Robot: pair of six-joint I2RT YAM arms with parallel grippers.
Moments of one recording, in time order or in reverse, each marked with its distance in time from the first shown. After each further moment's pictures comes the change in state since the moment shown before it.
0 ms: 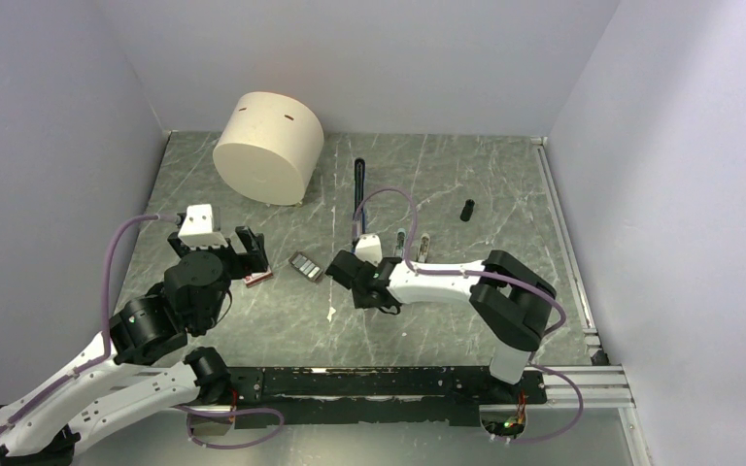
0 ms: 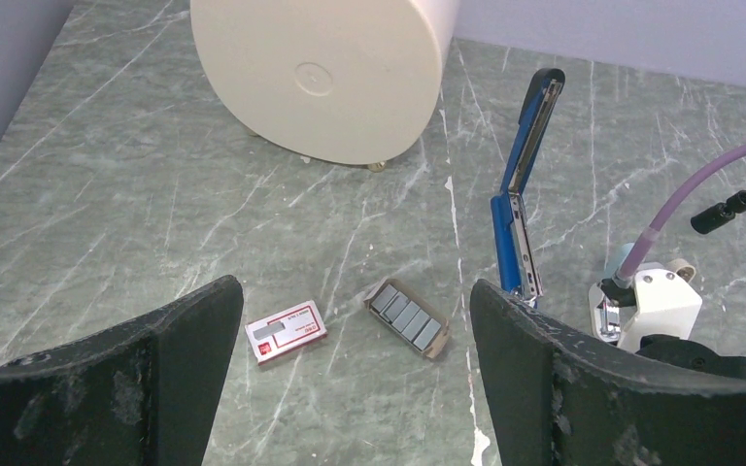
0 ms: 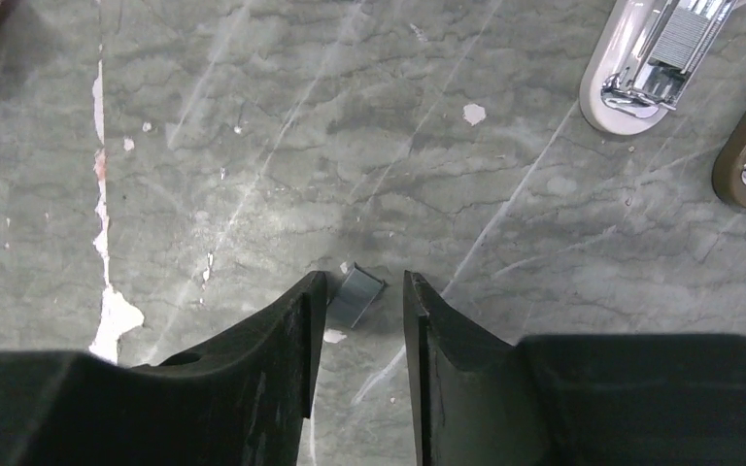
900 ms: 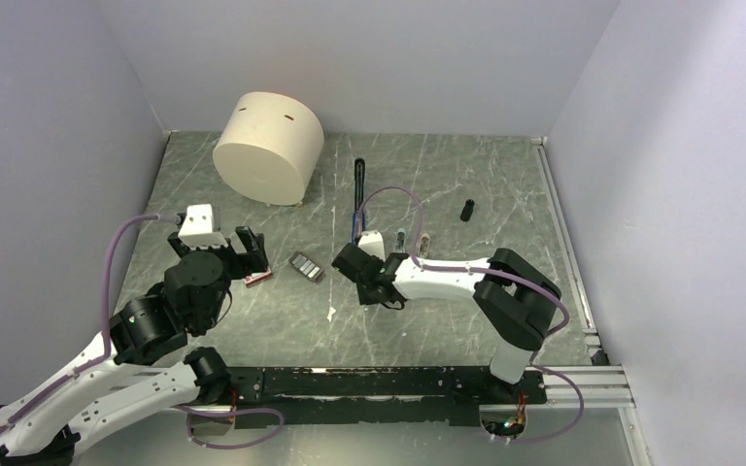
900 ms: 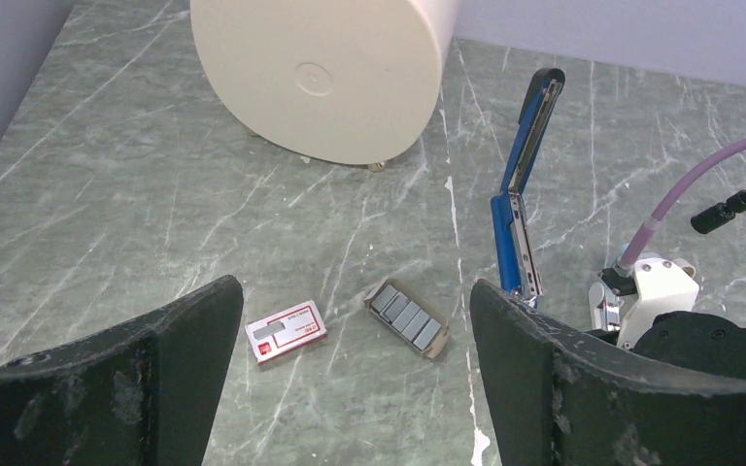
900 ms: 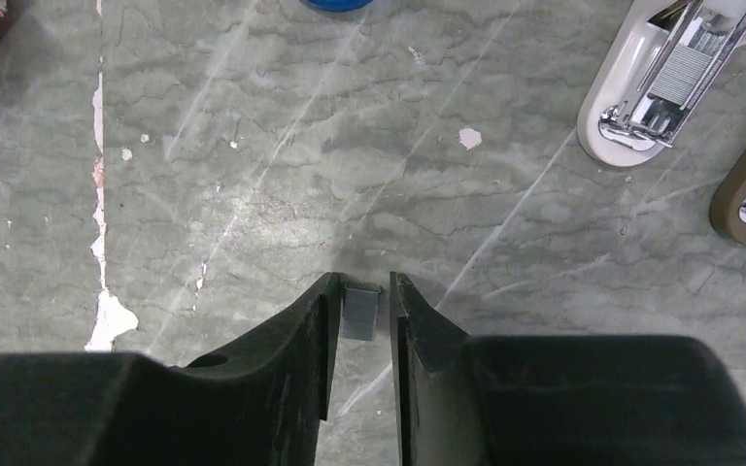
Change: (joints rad) left arm 0.000 0.000 0.000 0.000 0.000 0.000; right arm -0.052 -0.022 -0.037 0.052 -0.075 -0.060
